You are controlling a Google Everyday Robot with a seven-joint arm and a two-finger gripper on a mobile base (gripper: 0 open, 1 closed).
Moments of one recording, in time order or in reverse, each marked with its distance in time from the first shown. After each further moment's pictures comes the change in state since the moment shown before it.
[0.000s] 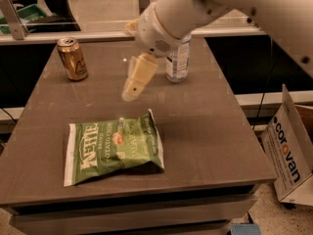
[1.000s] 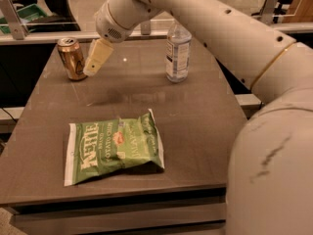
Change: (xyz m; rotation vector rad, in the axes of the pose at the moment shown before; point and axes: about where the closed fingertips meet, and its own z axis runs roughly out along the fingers) arm -0.036 -0.122 0.107 0.101 -0.053 0.025
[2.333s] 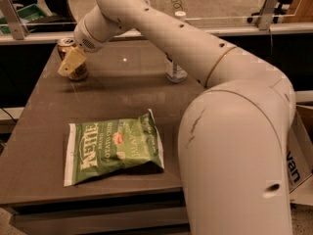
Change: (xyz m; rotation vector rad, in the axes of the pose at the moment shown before) arm -0.020 -0.021 0.099 -0.007 -0.068 0.138
